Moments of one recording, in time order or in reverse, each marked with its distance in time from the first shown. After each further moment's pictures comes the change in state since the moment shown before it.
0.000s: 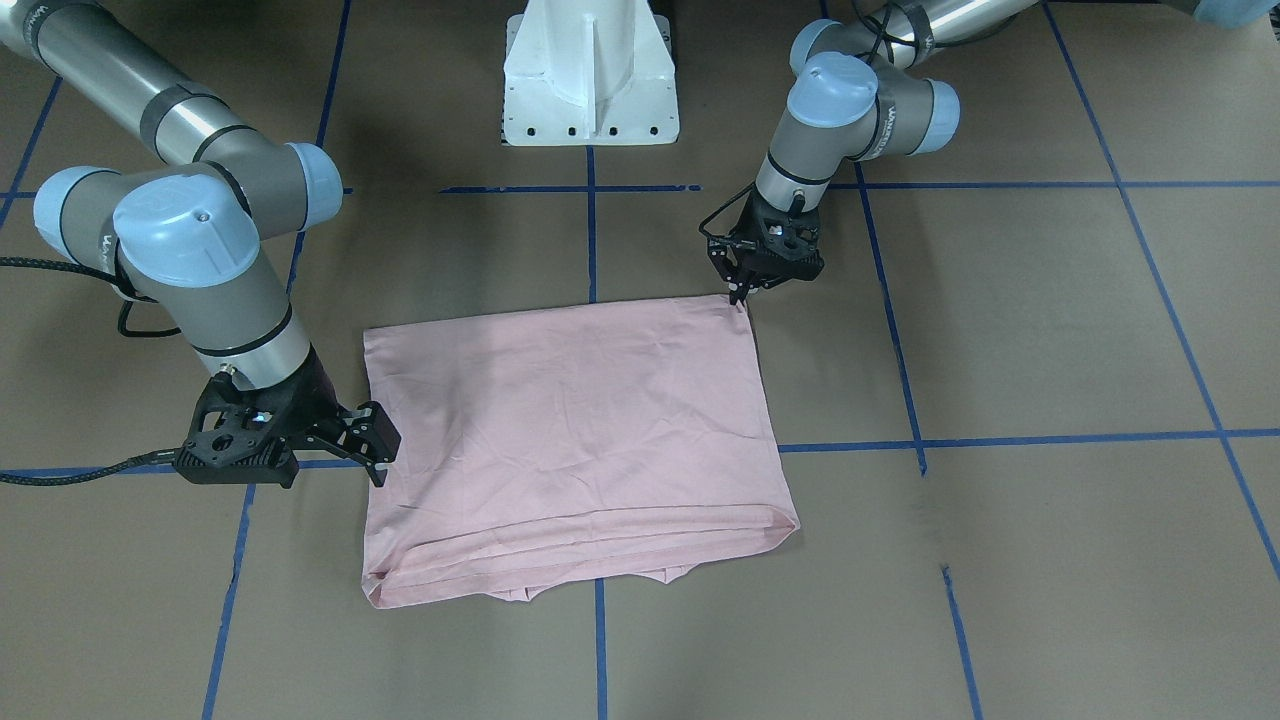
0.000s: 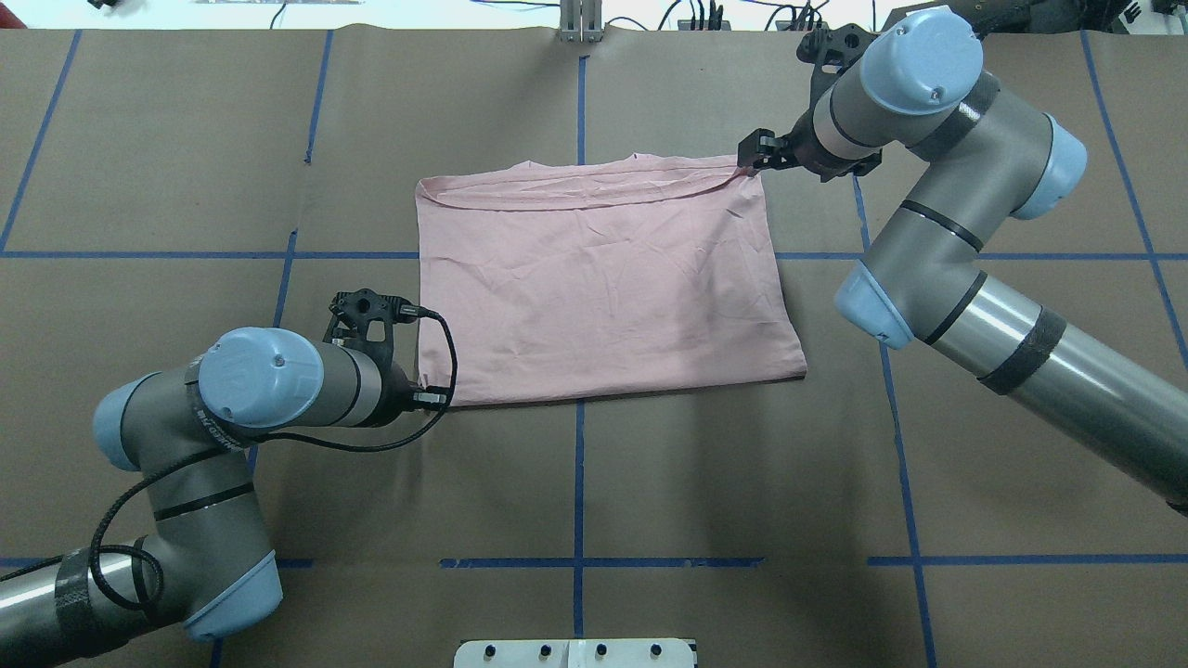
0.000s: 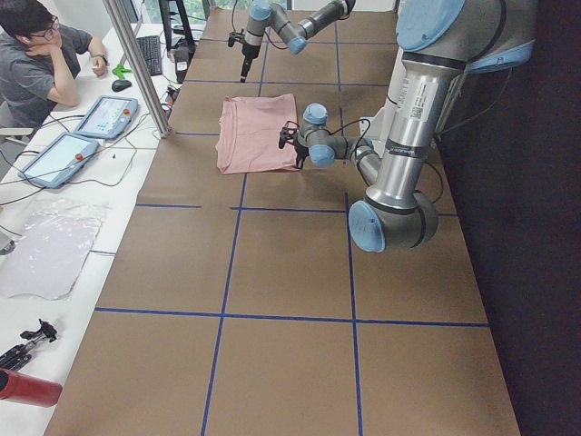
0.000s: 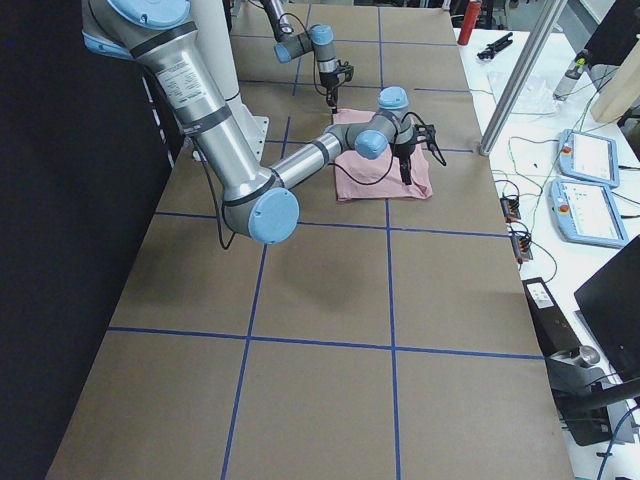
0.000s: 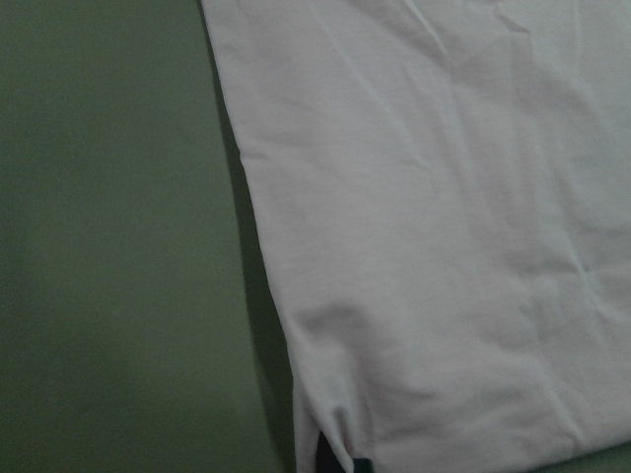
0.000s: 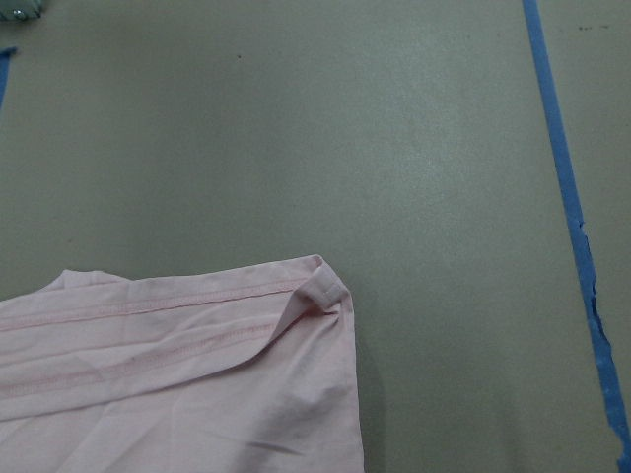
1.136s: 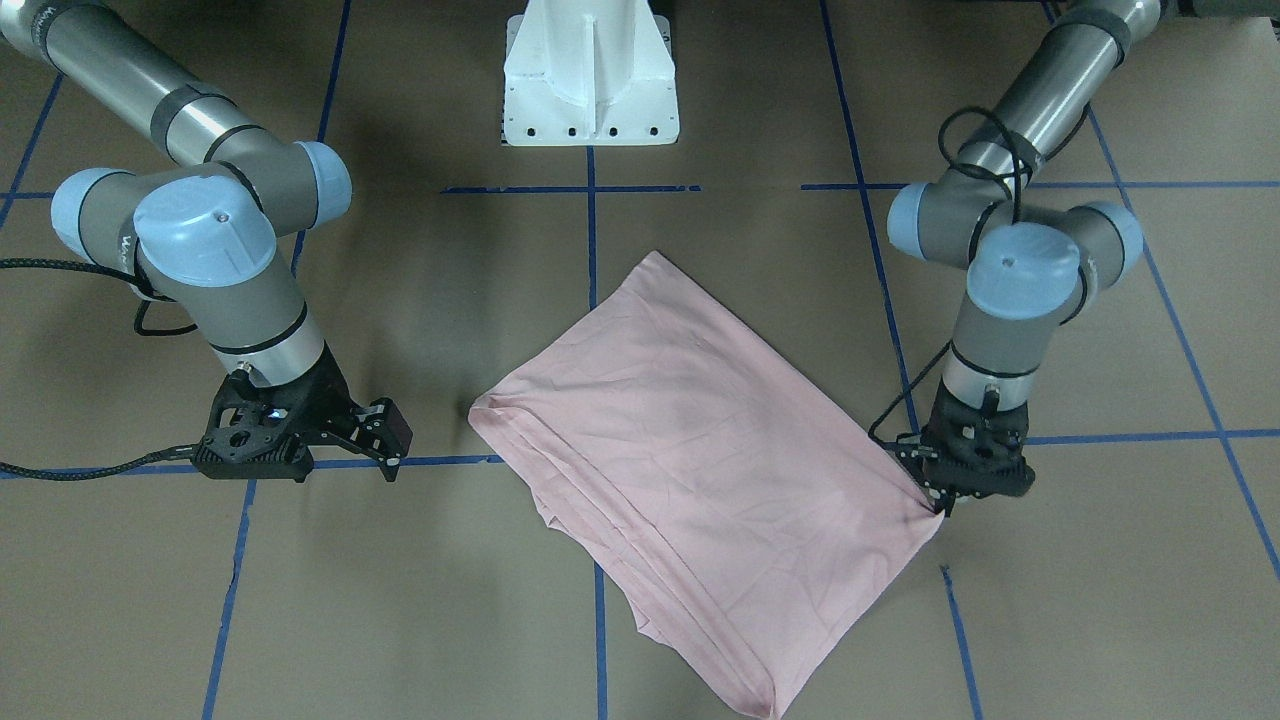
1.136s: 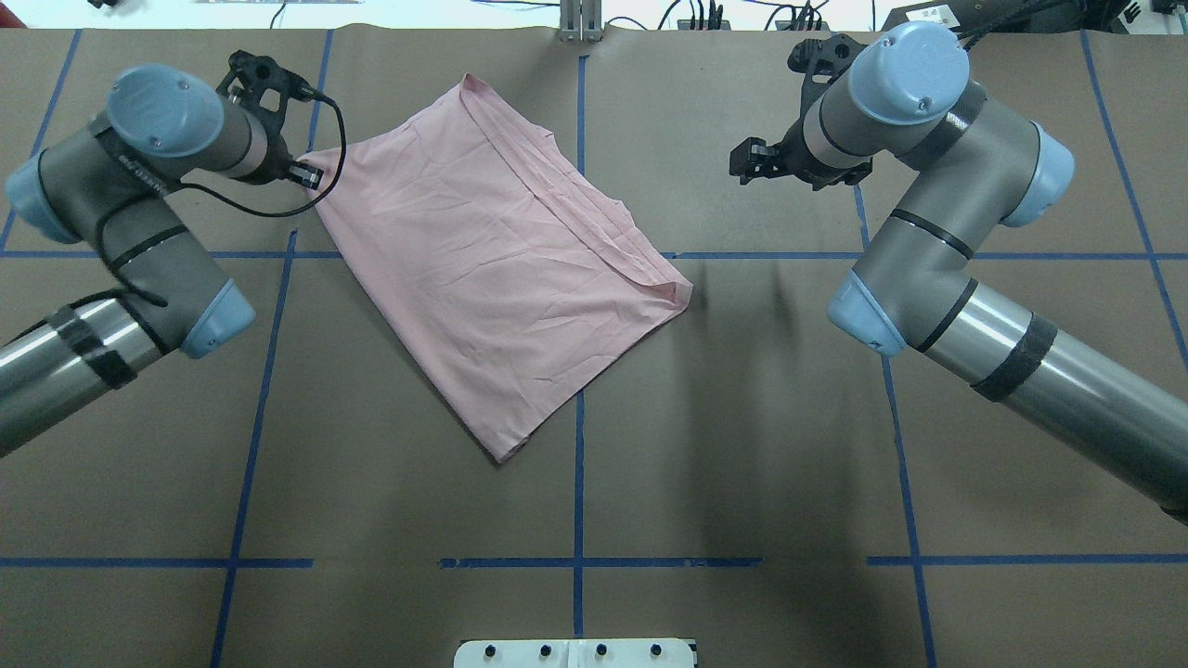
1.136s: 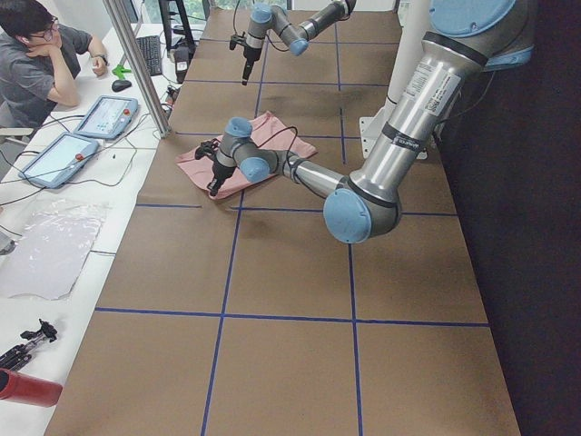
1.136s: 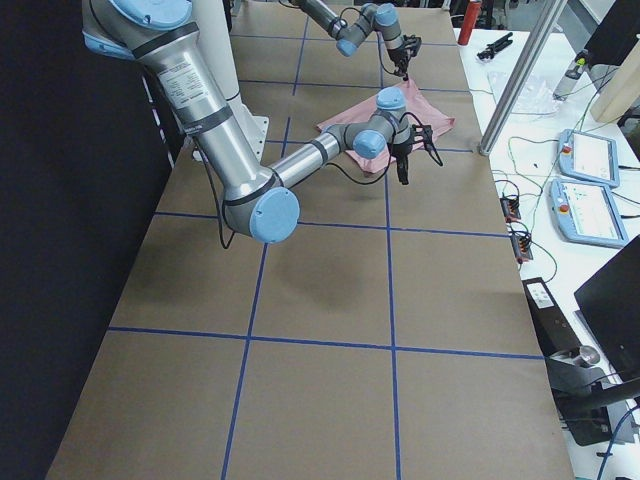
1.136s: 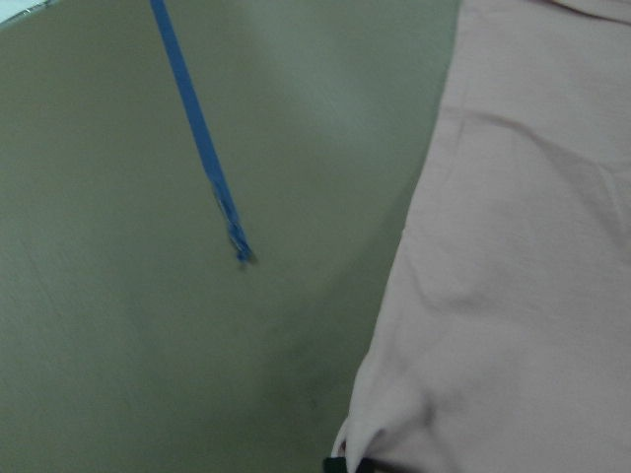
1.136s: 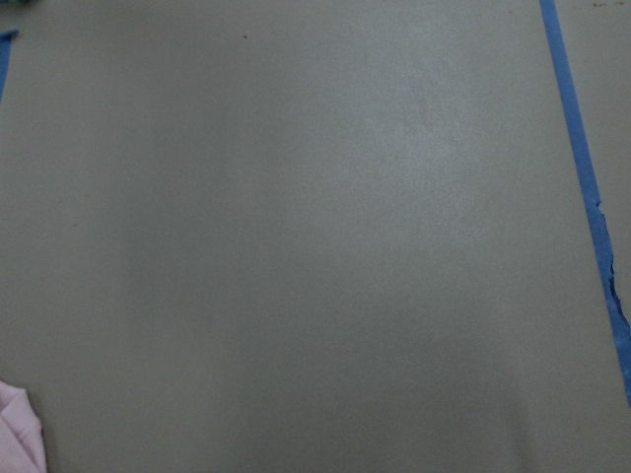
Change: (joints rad) left arm -0.445 -0.257 0.519 -0.074 -0.005 0.604; right arm -0.017 0.003 -0.003 0.000 -0.003 0.018
